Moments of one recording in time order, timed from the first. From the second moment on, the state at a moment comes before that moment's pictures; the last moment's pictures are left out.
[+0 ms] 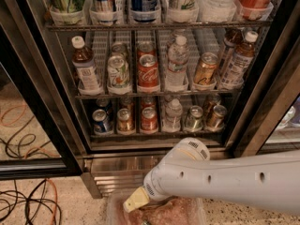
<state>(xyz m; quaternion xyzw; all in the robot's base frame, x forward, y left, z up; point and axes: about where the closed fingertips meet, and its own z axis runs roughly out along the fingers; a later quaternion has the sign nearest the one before) 0.400 -0.007 0.585 -0.30 0.94 0.10 0.14</state>
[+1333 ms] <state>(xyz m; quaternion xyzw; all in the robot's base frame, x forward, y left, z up) 0.456 0.040 0.561 -0.21 0.94 0.19 0.19</state>
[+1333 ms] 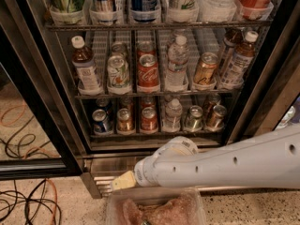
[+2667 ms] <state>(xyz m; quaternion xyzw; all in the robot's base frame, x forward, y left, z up) 0.516 0.069 0.579 -0.20 0.92 0.21 0.25</state>
